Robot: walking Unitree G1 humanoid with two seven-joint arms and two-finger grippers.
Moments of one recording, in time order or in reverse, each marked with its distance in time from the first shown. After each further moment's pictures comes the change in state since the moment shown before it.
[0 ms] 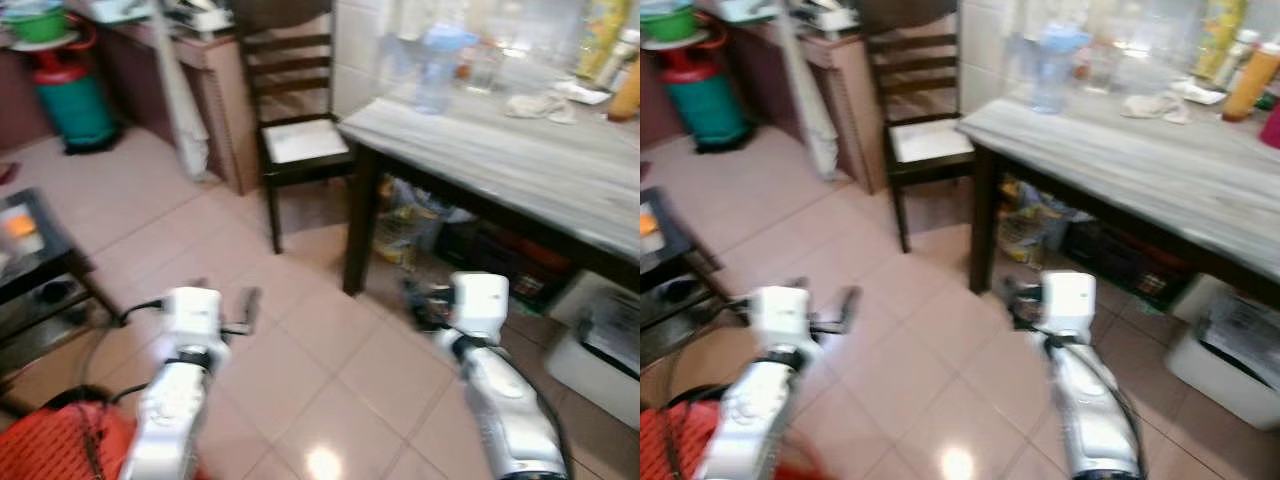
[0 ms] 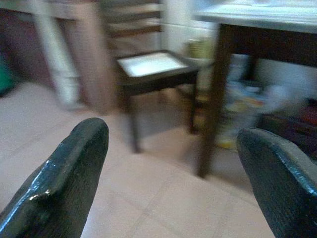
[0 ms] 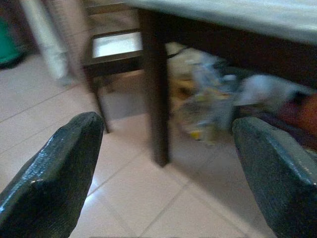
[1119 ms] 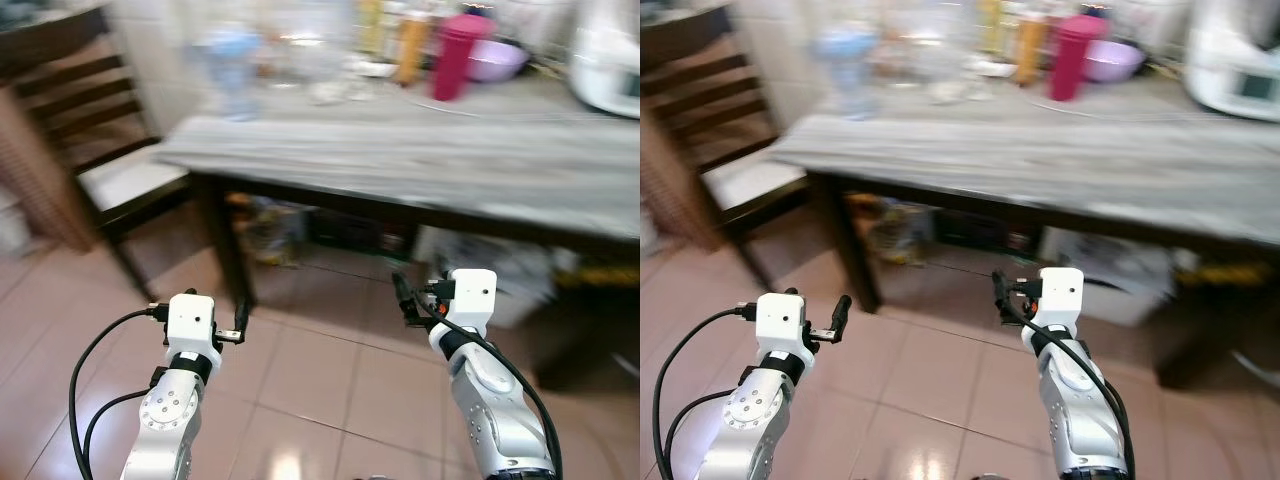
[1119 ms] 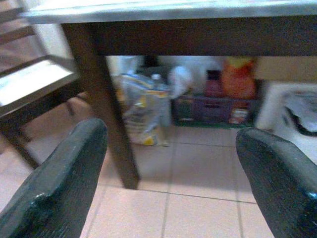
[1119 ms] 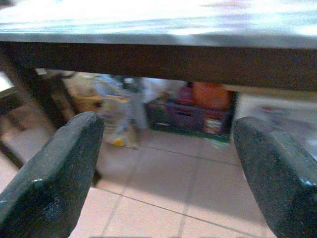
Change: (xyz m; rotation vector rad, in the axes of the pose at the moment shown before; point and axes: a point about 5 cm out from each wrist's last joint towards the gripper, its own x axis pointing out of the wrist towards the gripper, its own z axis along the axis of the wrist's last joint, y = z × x) left arm -0.003 0.012 -0.008 0.030 0.064 0.082; right arm 0.004 0.013 0.007 0.031 -0.021 0.035
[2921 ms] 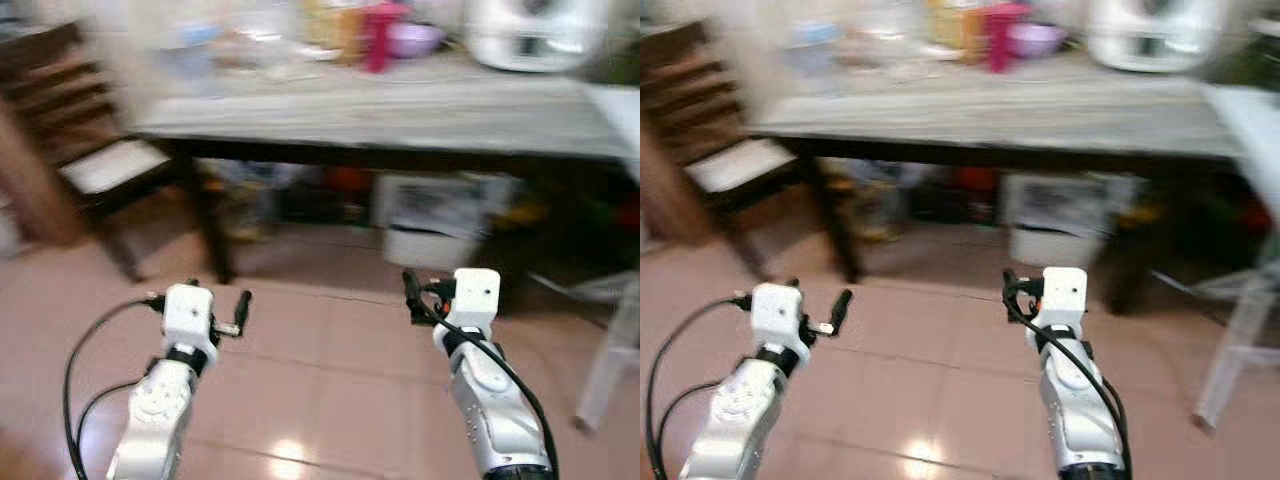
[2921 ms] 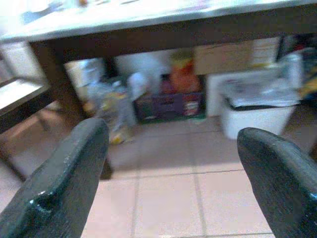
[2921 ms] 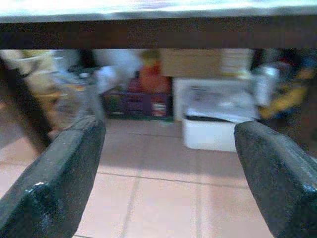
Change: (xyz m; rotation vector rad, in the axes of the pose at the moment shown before) left arm 0.002 0.005 0.012 0.027 -0.037 -0.080; right arm 0.001 -0.004 -0.005 -0.056 0.000 -0.108
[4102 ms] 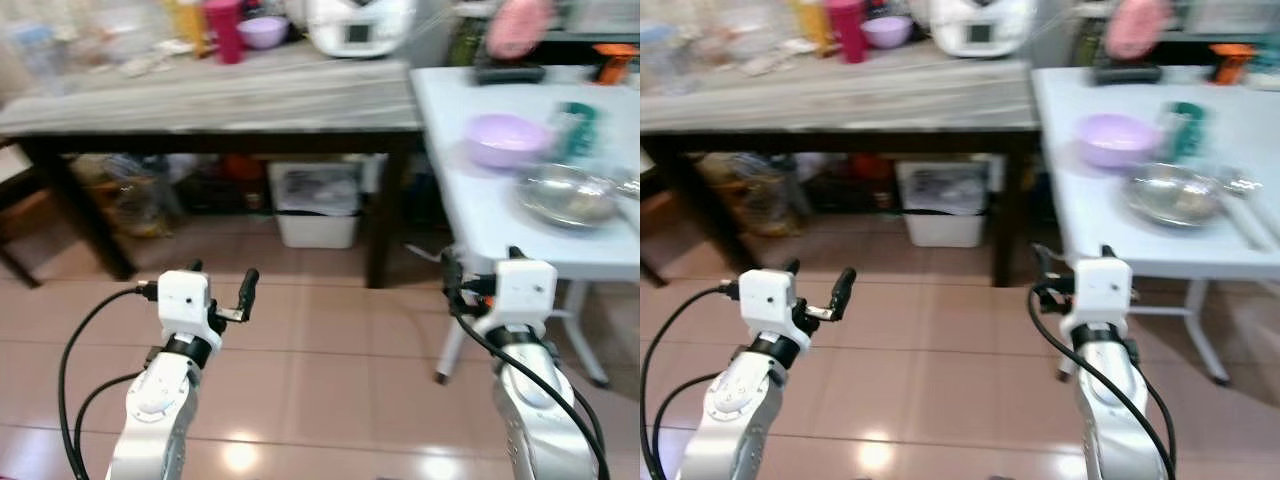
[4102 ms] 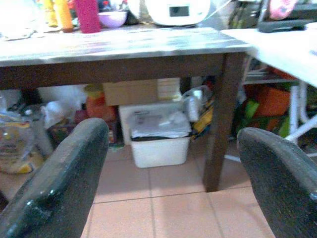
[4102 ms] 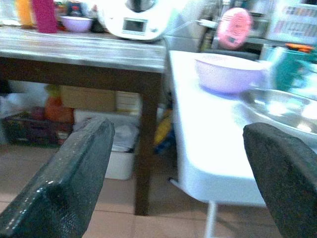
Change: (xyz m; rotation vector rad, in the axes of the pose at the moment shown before) left arm -0.008 -0.007 0.035 -0.074 -0.128 -0.010; right arm -0.031 -0.019 0.045 -0.157 -0.200 -0.061
